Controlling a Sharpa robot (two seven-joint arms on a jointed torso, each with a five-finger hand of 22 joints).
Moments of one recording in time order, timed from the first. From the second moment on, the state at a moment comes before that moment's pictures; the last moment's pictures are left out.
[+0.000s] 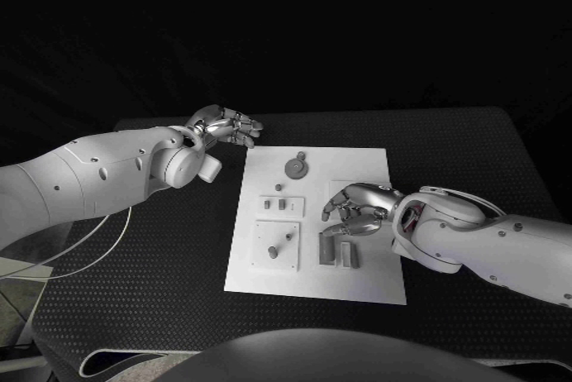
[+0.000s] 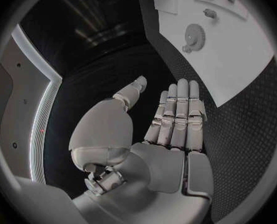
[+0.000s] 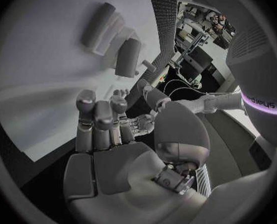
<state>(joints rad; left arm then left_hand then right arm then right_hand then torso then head) 1.26 -0.76 -0.14 1.16 -0.28 -0.19 0.21 1.04 -0.10 0.49 -0.18 0.05 0.81 0.20 0.24 0.54 1.11 0.15 0.07 0.24 0.96 0.08 0.52 0.60 0.02 0.97 -0.02 0.07 0.87 1.20 -0.78 -0.24 1.61 -1.31 -0.24 -0.07 0.87 -0.16 0.61 -0.20 0.05 0.91 0.13 0.16 0.56 1.17 0.03 1.07 1.19 1.23 -0.08 1.40 0.99 0.19 1.14 -0.06 1.05 1.31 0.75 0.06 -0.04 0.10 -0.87</state>
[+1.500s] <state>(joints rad) 1.26 -0.76 -0.15 1.16 -0.28 -0.19 0.21 1.04 -0.11 0.48 -0.17 0.05 0.80 0.21 0.24 0.54 1.10 0.15 0.07 0.24 0.96 0.08 0.51 0.60 0.02 0.97 -0.02 0.07 0.87 1.24 -0.75 -0.25 1.61 -1.75 -0.16 0.11 1.30 -0.21 0.68 -0.29 0.05 0.81 0.03 0.22 0.59 0.79 0.06 1.08 1.11 0.86 -0.03 1.36 0.95 0.26 0.90 0.07 0.89 1.29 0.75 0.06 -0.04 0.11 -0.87</state>
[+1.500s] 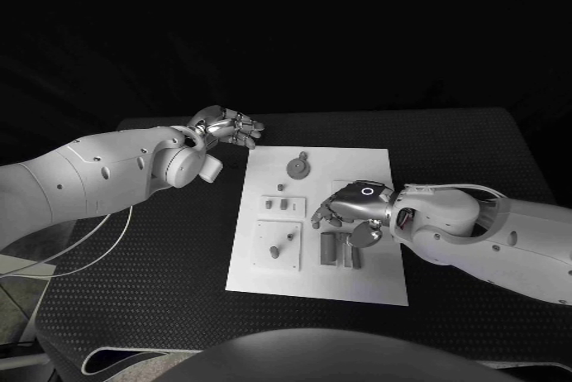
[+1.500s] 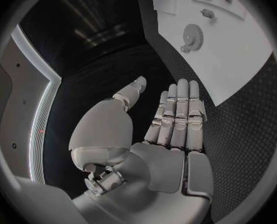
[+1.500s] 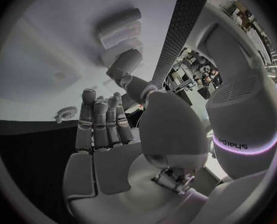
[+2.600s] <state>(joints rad) 1.26 -0.76 -0.15 1.15 -0.28 -0.17 0.21 1.04 -0.11 0.48 -0.17 0.05 0.80 0.21 0.24 0.54 1.10 0.15 0.07 0.24 0.97 0.09 0.51 0.60 0.02 0.97 -0.02 0.07 0.87 1.21 -0.71 -0.25 1.62 -1.85 -0.05 0.07 1.31 -0.22 0.76 -0.29 0.05 0.78 0.00 0.23 0.58 0.72 0.08 1.18 1.04 0.80 -0.01 1.44 0.90 0.26 0.89 0.09 0.90 1.30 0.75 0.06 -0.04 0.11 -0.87</state>
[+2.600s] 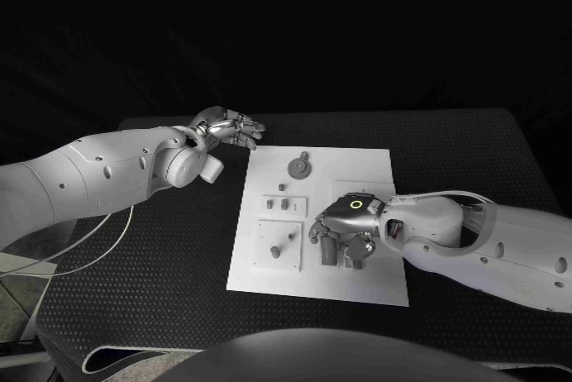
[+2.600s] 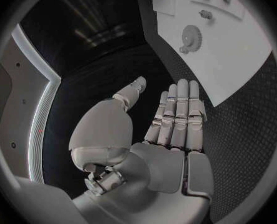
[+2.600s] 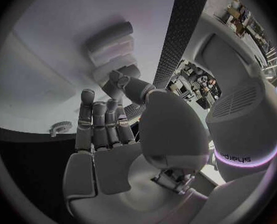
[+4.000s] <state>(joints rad) 1.25 -0.76 -0.15 1.15 -0.28 -0.16 0.20 1.04 -0.11 0.48 -0.16 0.05 0.79 0.21 0.24 0.54 1.10 0.15 0.07 0.24 0.97 0.09 0.51 0.61 0.02 0.97 -0.02 0.07 0.87 1.20 -0.72 -0.25 1.59 -1.83 -0.08 0.09 1.23 -0.12 0.74 -0.29 0.05 1.01 0.09 0.33 0.61 0.71 0.08 1.29 0.94 0.80 -0.01 1.53 0.83 0.26 0.92 0.07 0.93 1.31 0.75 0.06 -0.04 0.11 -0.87</state>
